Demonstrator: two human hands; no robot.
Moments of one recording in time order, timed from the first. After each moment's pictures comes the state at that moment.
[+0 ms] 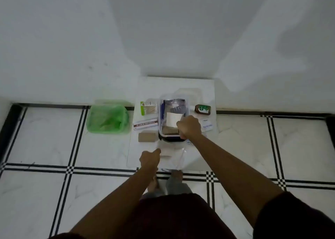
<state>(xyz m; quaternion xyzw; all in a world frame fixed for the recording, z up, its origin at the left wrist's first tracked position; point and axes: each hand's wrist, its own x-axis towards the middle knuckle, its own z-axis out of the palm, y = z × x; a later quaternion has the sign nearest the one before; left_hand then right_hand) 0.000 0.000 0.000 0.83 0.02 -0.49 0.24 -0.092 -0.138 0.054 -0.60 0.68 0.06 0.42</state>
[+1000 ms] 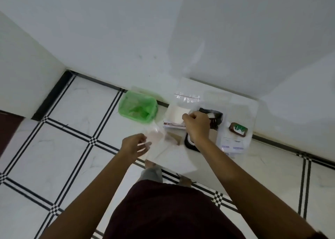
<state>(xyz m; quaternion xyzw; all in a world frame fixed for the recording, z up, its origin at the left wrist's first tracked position) 0.123 0.038 0.054 0.69 0.19 -0.48 0.50 -0.008 -0.121 0.083 -0.62 0.59 -0.14 0.50</state>
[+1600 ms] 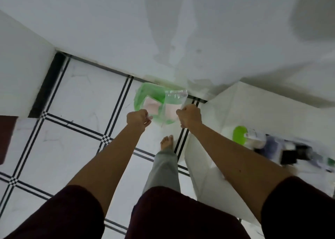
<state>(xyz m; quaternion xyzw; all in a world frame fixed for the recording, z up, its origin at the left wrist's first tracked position) 0.426 -0.043 -0.098 0.74 0.26 -0.43 0.44 0.285 -0.151 -0.074 -0.60 0.62 0.08 0.50</state>
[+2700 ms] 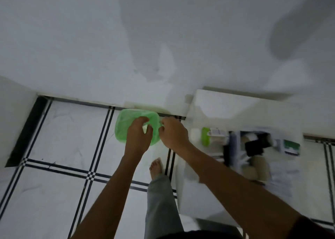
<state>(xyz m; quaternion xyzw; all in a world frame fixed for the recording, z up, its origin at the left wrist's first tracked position) 0.311 -0.072 -0.038 0.85 -0.36 -0.25 0.30 0.209 -0.145 -0.037 -0.81 0.48 0.00 0.35</state>
